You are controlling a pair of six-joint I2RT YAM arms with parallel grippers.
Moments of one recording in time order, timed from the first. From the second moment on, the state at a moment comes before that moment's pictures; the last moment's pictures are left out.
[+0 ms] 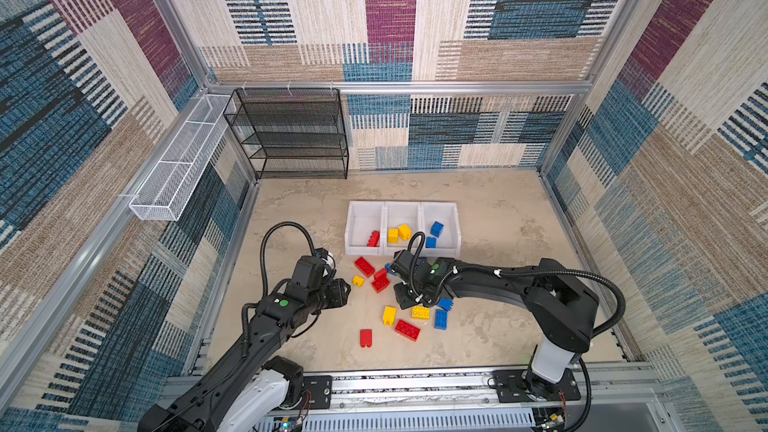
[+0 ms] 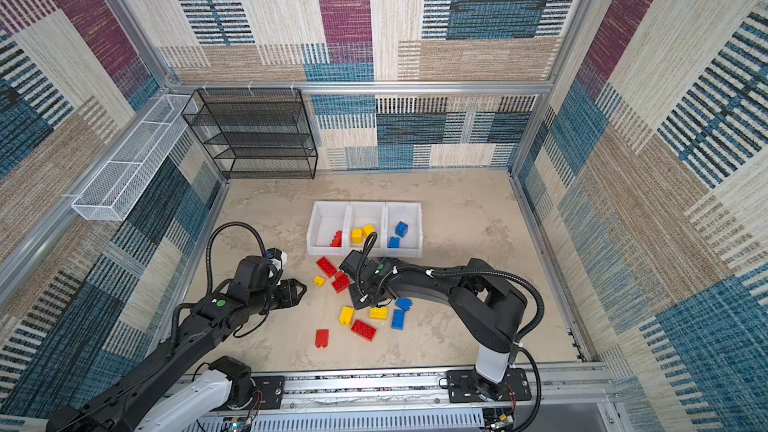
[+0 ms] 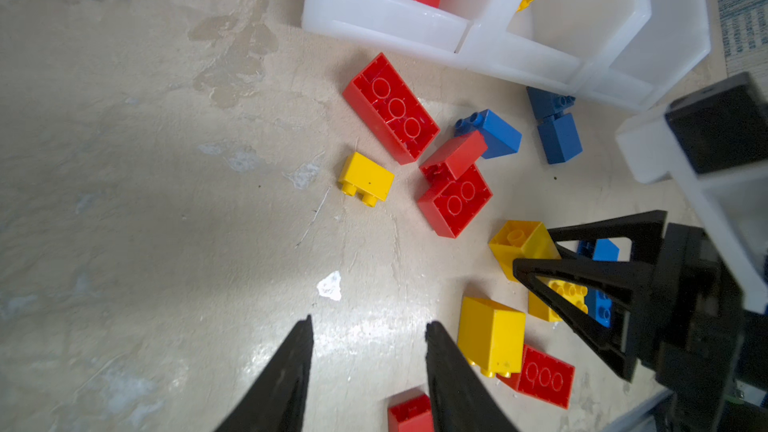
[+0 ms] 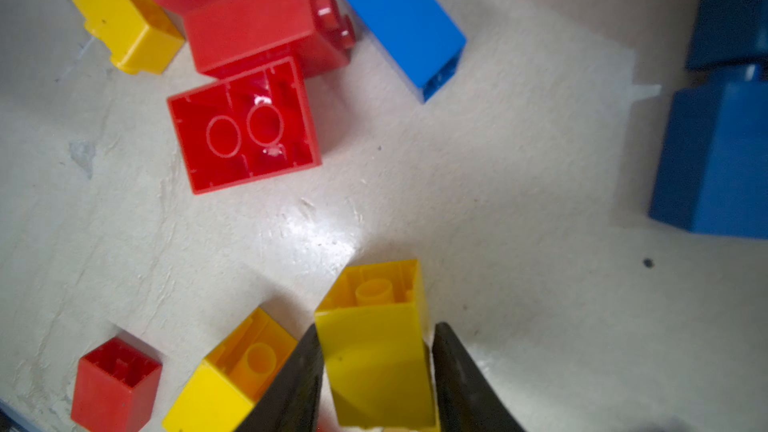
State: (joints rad) left arm -0.39 0.88 0.53 -0.54 0.14 -0.50; right arm 0.97 1.76 1.09 -0.52 0.03 0.59
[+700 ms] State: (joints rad) left arm -0.39 0.86 0.52 -0.54 0.16 -0.51; right arm 0.88 1.77 1.34 -0.62 0.11 0.50
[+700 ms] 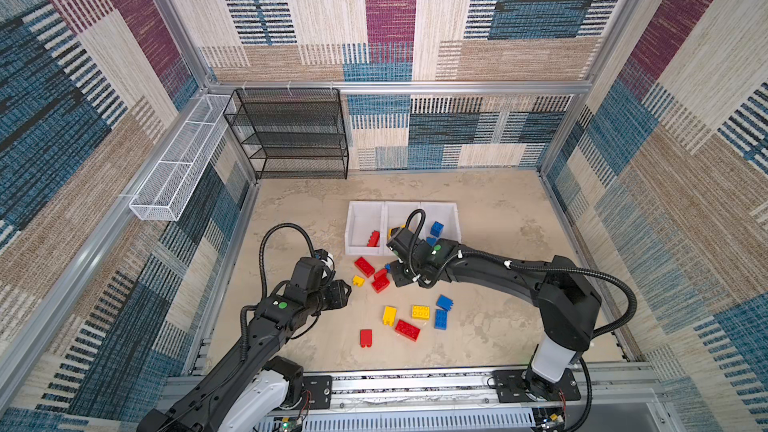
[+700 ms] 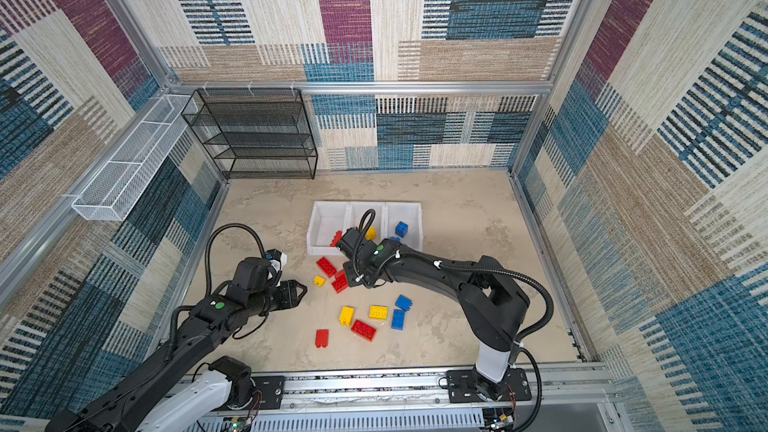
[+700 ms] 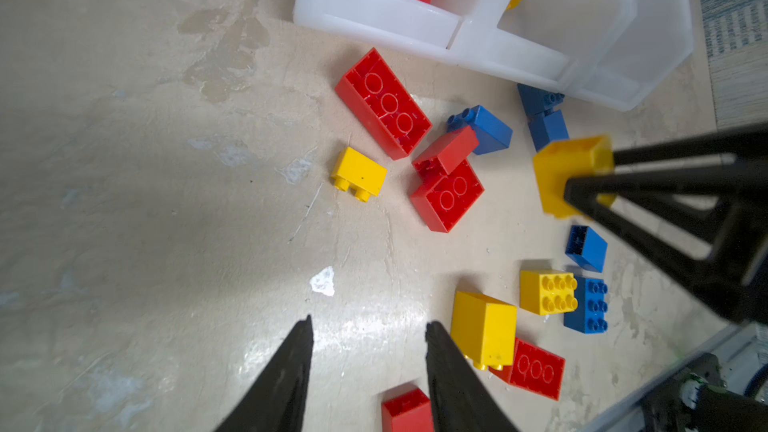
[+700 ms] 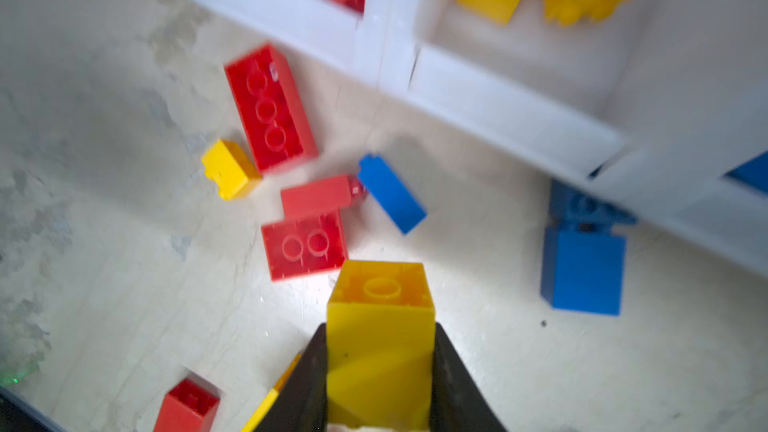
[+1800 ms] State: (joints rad) left arm -0.40 0.83 0.50 -0.54 0.20 -0.53; right arm 0.62 2.15 1.86 -0.67 0.13 0.35
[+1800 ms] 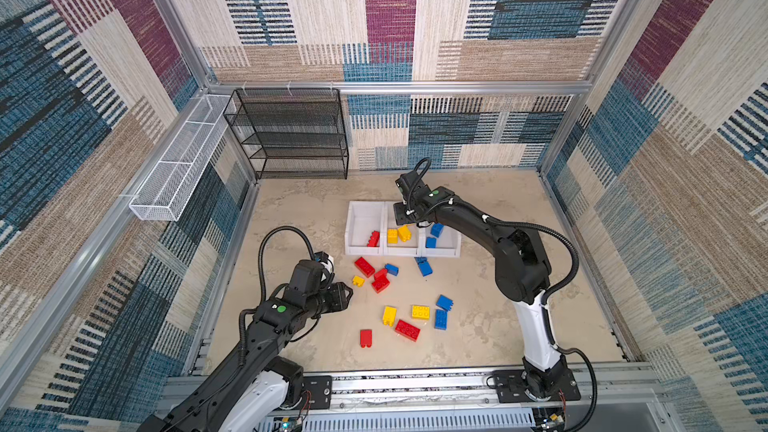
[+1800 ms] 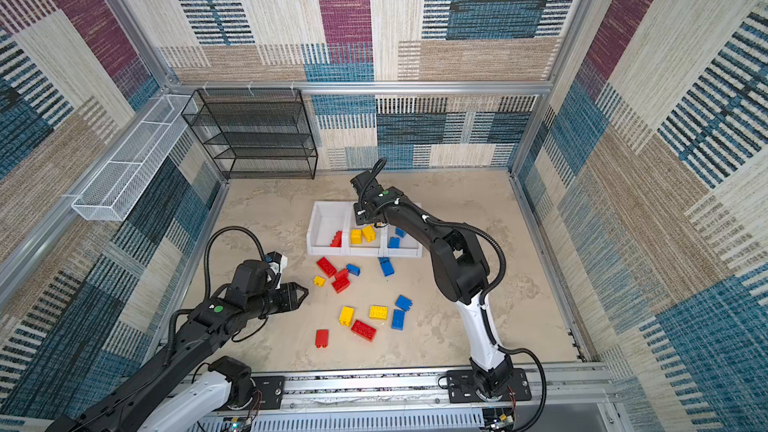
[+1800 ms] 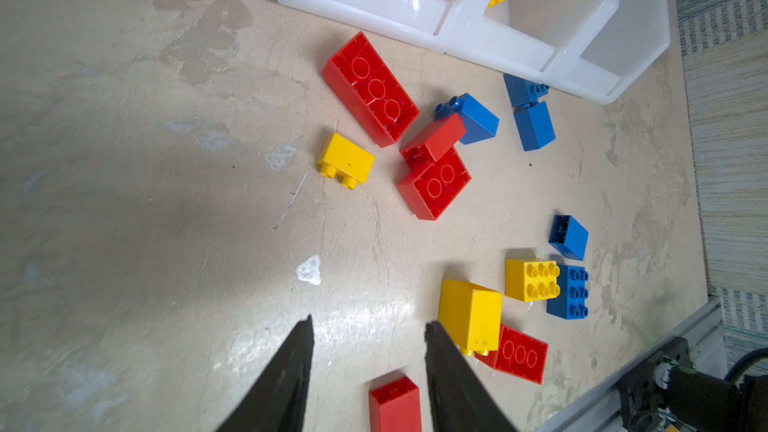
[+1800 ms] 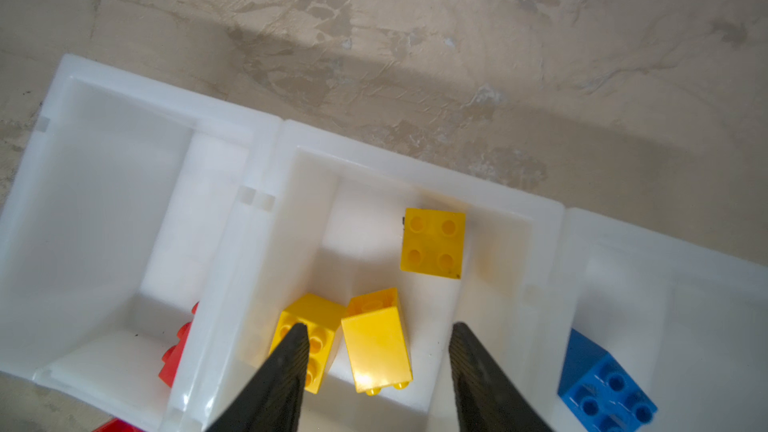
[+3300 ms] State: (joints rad) left arm -0.40 0.85 0.50 -0.54 0.20 -0.55; right arm 0.71 1.76 1.11 -0.49 0.10 0.46
